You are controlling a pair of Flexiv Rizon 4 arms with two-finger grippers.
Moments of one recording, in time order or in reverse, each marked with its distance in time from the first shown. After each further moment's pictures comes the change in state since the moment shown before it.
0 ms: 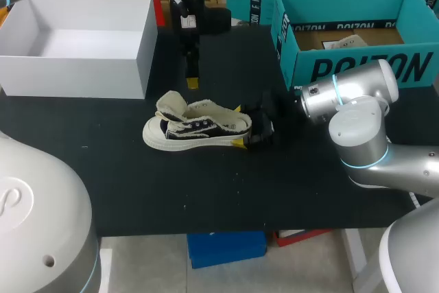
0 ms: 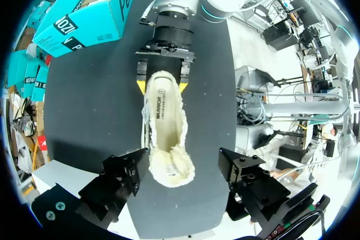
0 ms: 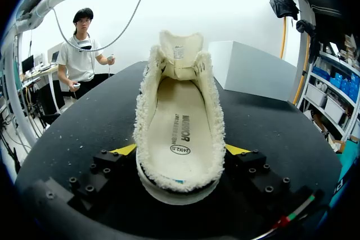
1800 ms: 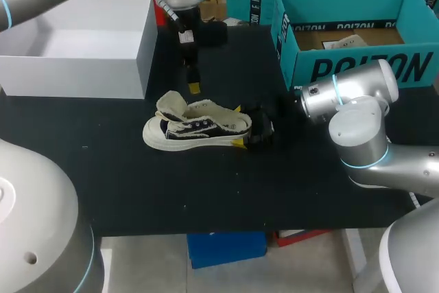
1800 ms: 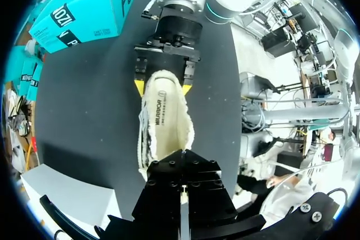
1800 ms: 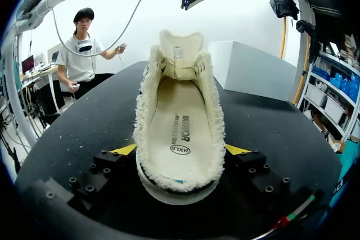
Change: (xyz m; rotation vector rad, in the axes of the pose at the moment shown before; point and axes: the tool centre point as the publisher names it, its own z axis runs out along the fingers) left arm -0.011 -0.002 0.037 0.076 0.031 -0.014; right arm 0.000 0.000 0.000 0.000 0.000 0.000
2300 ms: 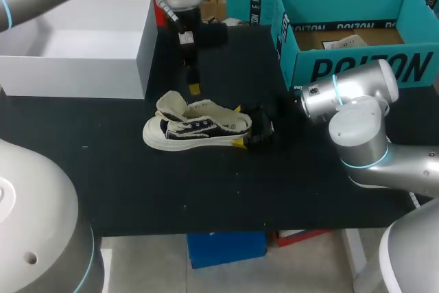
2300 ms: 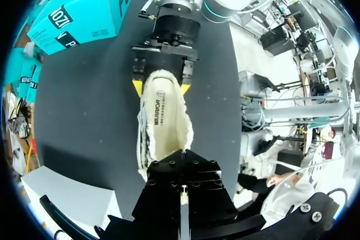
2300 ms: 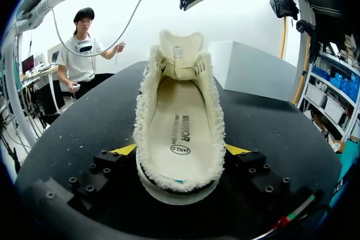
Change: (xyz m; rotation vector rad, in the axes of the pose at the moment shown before) left arm 0.001 0.001 0.003 -0.005 0.001 0.014; right arm 0.000 0.000 0.000 0.000 0.000 0.000
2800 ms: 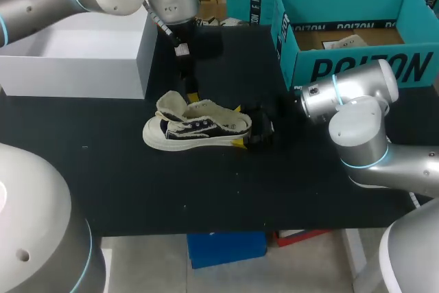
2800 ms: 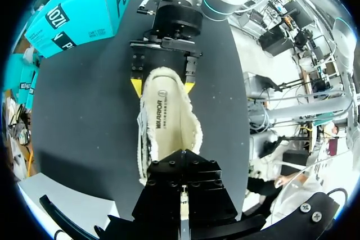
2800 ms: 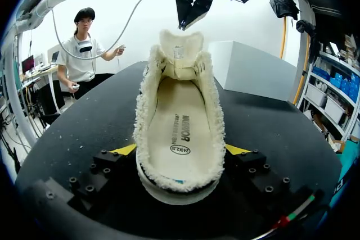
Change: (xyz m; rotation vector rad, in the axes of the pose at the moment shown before) left arm -0.010 0.005 0.027 0.053 -0.014 0.041; right arm 0.000 0.000 0.000 0.000 0.000 0.000
